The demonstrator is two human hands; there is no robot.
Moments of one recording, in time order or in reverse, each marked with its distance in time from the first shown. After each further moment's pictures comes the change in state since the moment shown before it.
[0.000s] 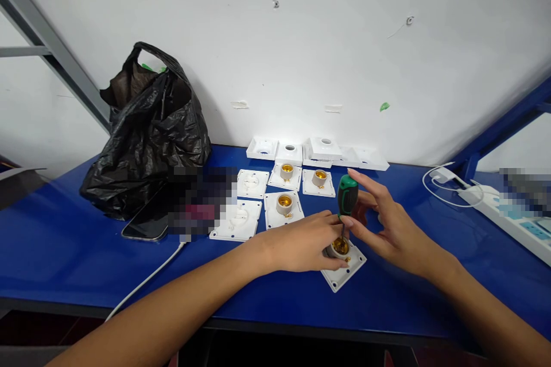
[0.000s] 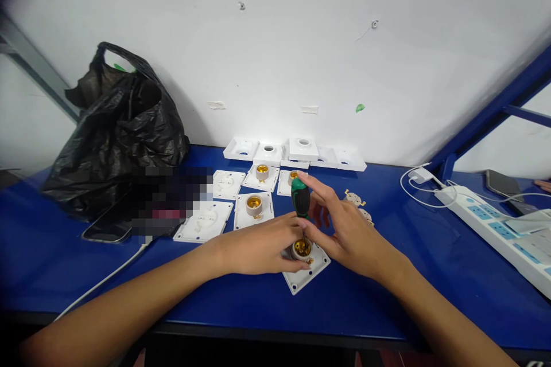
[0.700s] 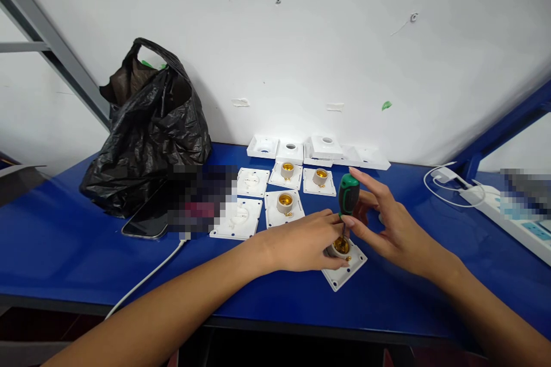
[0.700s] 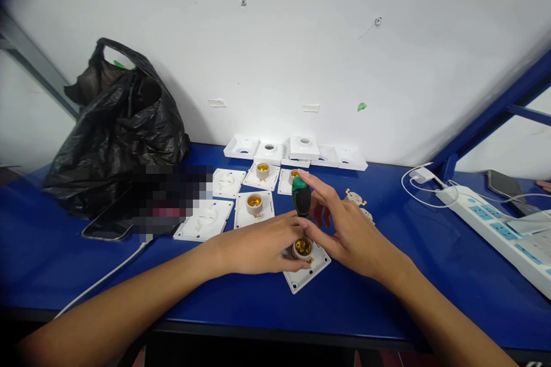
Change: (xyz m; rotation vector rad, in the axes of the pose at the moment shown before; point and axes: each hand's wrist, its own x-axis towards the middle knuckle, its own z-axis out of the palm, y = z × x) left_hand 0.000 0.002 0.001 0.041 0.004 0.008; right_hand 0.001 -0.002 -0.001 -0.025 0.002 -0.011
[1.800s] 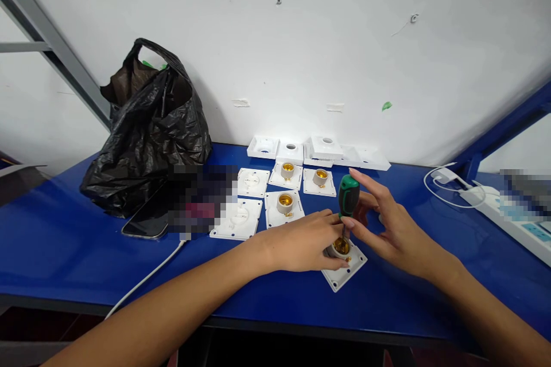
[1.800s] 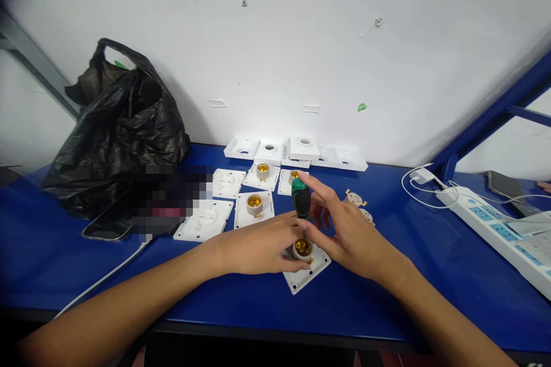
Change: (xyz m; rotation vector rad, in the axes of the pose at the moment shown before) left_hand 0.000 0.001 -0.001 0.051 0.003 -0.006; right_hand -0.002 -0.001 0.000 -0.003 -0.007 0.018
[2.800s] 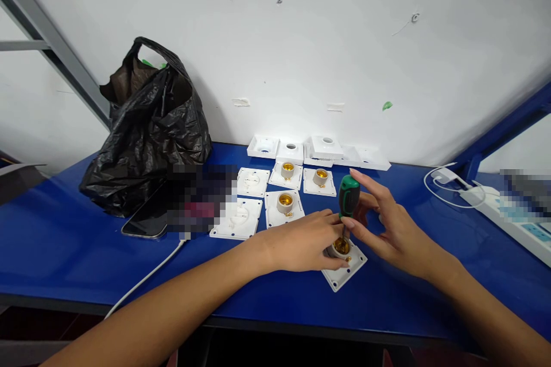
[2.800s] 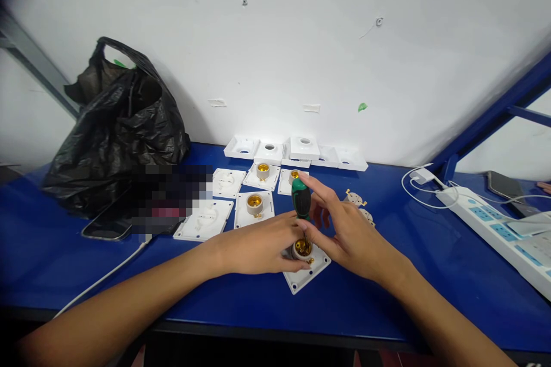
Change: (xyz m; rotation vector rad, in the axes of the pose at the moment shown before) left_hand -0.001 0.001 -0.001 0.010 -0.006 -0.006; right_hand 0.001 -0.001 0.000 0.017 -0.005 -0.006
